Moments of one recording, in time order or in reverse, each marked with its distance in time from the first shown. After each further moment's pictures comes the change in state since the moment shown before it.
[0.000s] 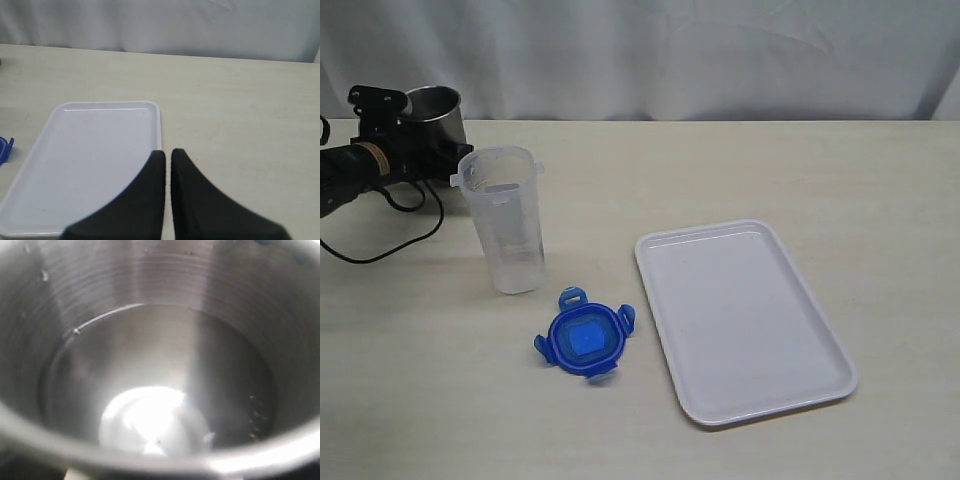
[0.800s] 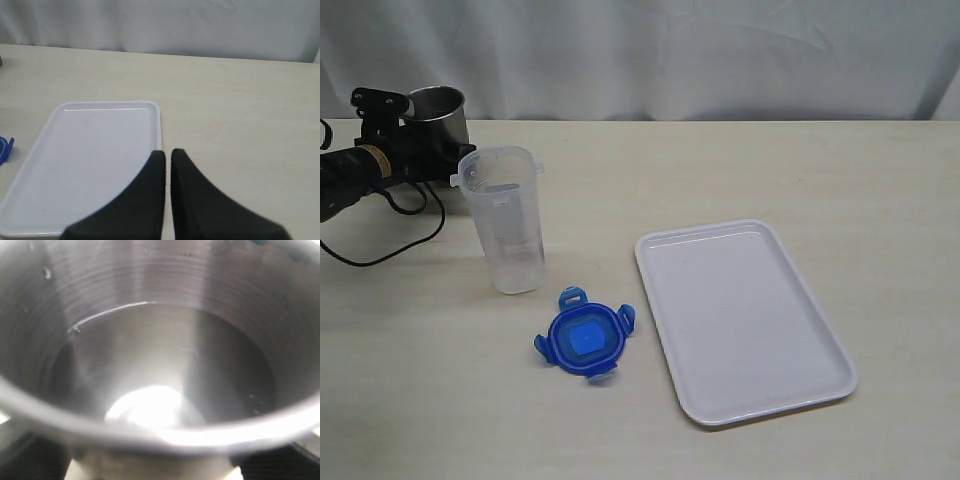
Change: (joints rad) left arm 0.000 0.014 -0.002 -0.004 -0.037 0.015; right arm 0.000 0.000 0.000 0.000 0.000 0.000
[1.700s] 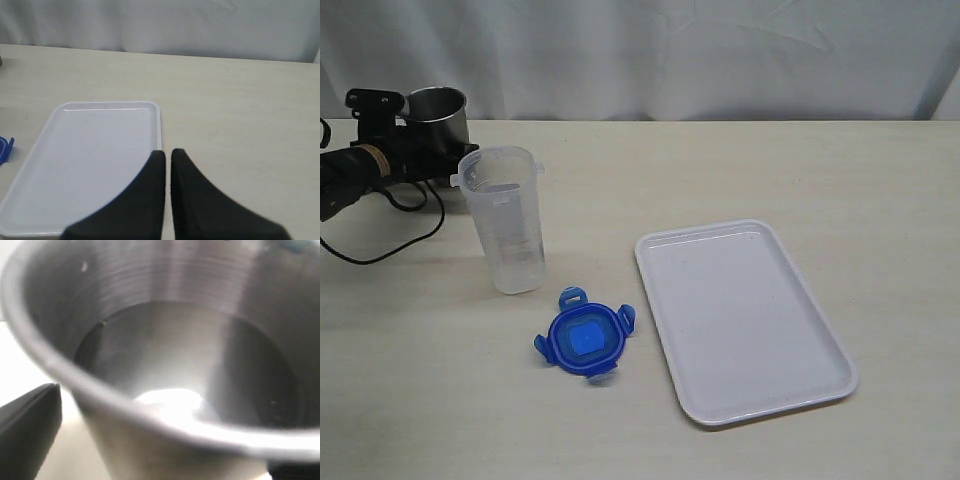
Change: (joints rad) left arm 0.000 0.000 0.000 -0.043 0.032 -0.016; right arm 0.000 0.000 0.000 0.000 0.000 0.000
